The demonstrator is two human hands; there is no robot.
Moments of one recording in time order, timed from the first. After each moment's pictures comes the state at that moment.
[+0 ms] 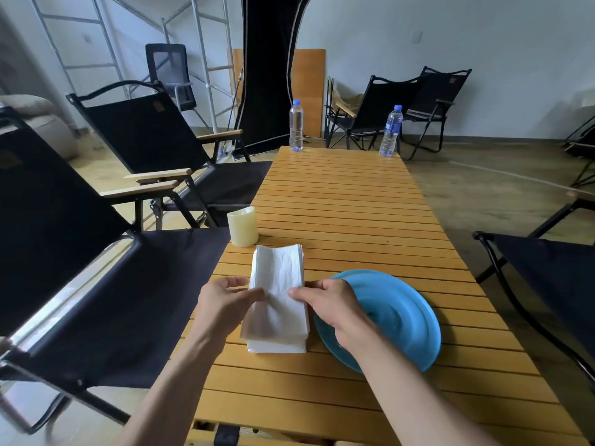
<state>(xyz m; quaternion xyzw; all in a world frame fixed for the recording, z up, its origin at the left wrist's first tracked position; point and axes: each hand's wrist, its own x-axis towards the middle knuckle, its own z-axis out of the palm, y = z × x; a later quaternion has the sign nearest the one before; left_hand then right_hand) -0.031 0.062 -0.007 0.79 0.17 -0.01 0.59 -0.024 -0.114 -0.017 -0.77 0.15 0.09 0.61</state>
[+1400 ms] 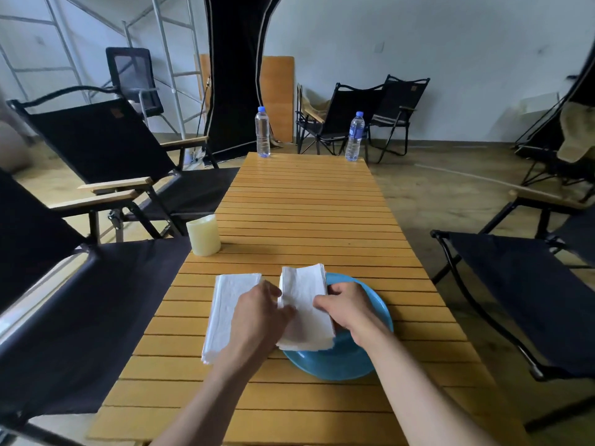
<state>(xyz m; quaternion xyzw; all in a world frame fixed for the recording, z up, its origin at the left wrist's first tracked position) -0.016 -0.048 -0.038 0.92 0.05 0.02 0.40 -0.020 -0.207 -0.032 -0.83 0.21 0.04 0.51</state>
